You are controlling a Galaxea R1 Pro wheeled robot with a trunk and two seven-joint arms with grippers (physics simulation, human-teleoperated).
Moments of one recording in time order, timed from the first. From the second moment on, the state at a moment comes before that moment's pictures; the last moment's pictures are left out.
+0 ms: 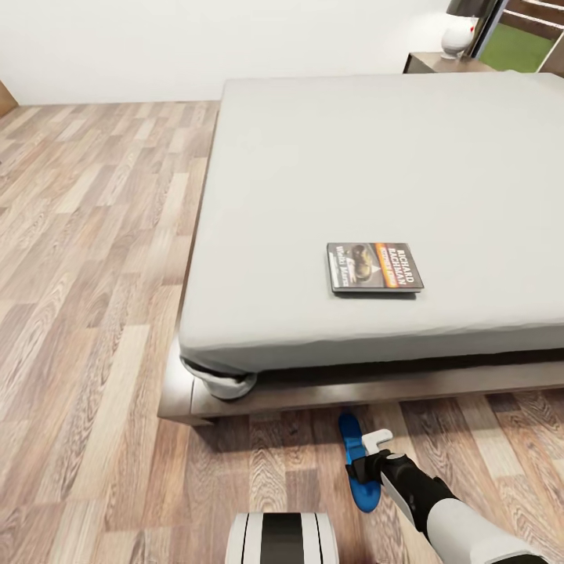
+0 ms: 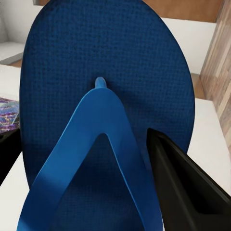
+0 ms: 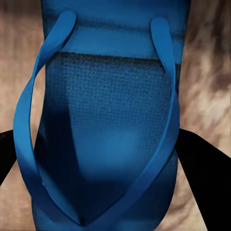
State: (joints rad) left arm -0.06 0.63 0.02 -0.02 0.58 -0.35 1.04; right arm -0.67 -0.03 0.20 -0.31 0.04 0.25 0.11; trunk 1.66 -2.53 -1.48
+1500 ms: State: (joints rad) left arm -0.06 0.64 0.02 -0.02 0.57 -0.34 1.04; right arm -0.67 -0.04 0.20 -0.30 0.04 0.18 0.11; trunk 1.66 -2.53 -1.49
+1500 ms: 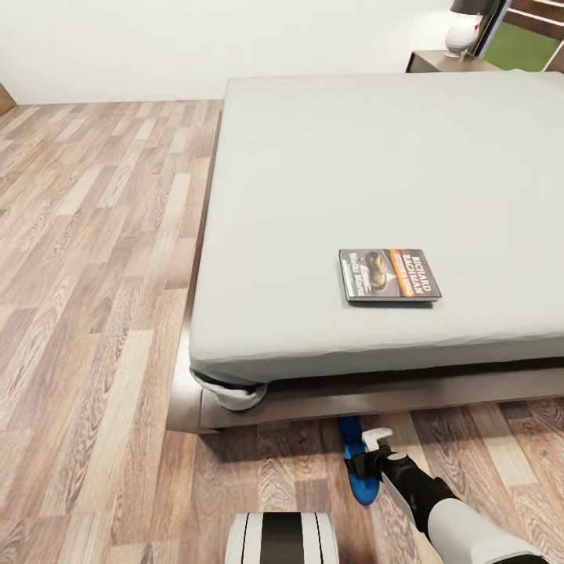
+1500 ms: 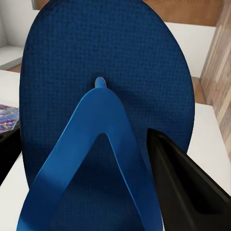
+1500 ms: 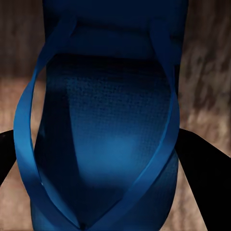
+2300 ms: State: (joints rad) left arm -0.06 0.64 0.02 -0.02 0.57 -0.34 1.04; right arm -0.69 -0.04 0.20 -0.29 0.03 0.19 0.11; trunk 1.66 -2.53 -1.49
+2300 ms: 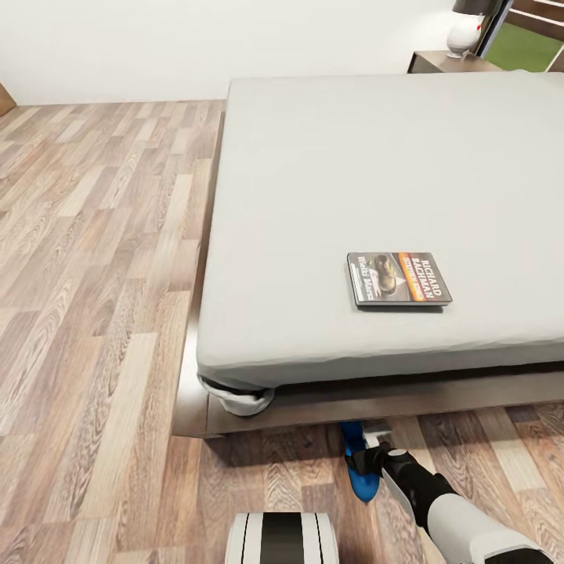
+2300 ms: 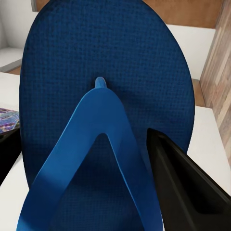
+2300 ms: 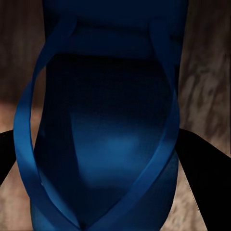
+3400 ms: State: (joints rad) left arm -0.06 0.64 0.02 -0.02 0.57 -0.34 1.04; right arm -0.70 -0.04 0.19 -0.29 0.03 0.23 0.11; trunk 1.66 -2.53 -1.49
